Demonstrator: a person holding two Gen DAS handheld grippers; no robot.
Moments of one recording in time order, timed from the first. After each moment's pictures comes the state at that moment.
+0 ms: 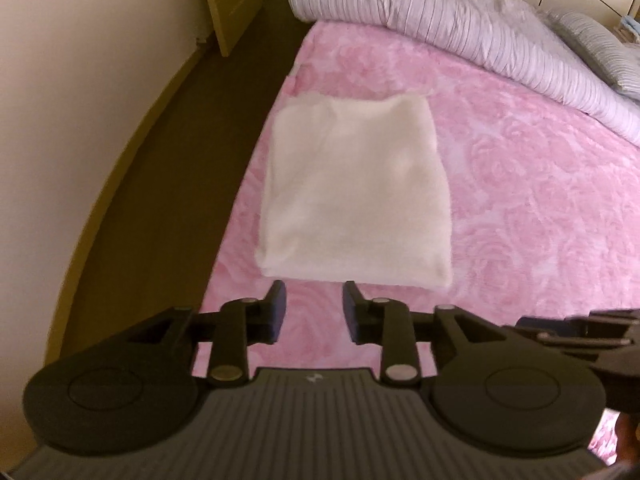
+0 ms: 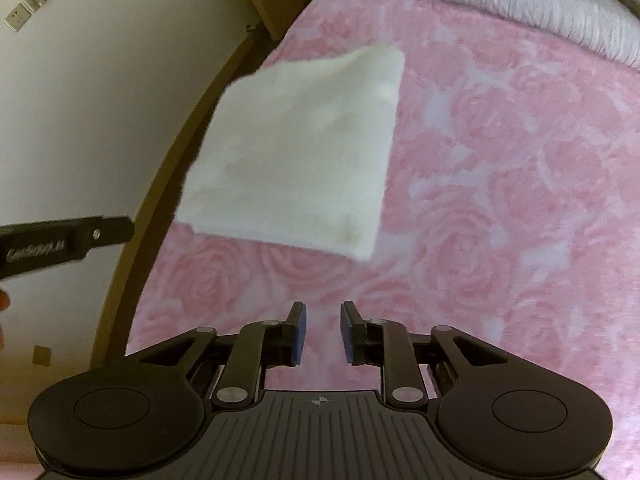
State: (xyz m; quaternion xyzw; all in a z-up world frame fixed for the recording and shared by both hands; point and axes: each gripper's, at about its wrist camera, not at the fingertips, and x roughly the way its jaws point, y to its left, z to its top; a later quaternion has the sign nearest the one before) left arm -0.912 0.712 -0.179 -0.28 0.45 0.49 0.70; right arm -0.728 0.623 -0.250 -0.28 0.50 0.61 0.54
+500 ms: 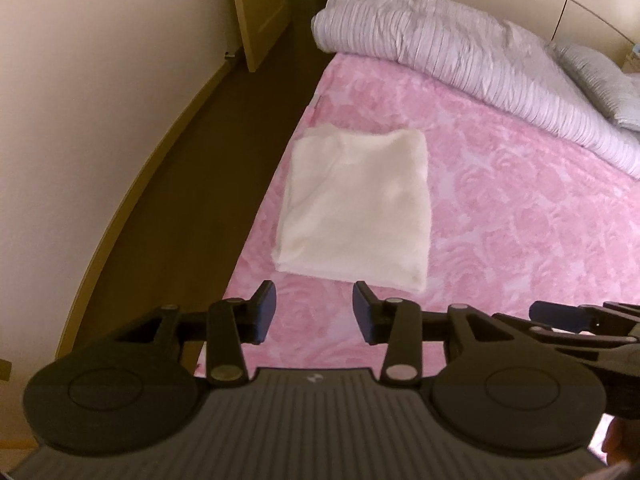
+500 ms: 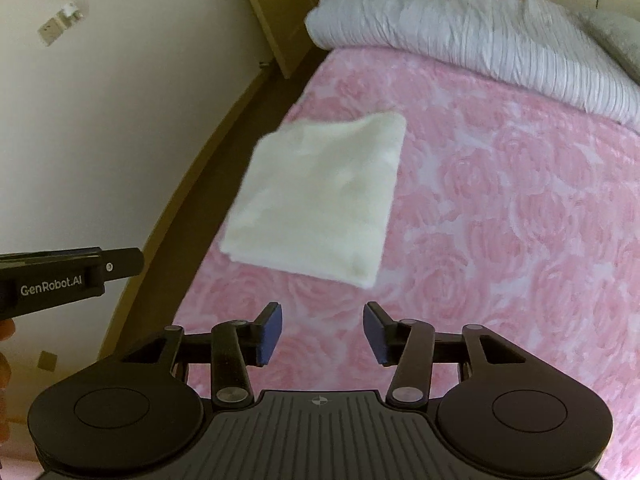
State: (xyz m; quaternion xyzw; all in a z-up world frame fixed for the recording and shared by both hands) left arm -0.911 0.666 -0.099 -0.28 0.41 0.52 0.69; right arm -0.739 0.590 -0.154 -0.27 0.45 0.64 0.56
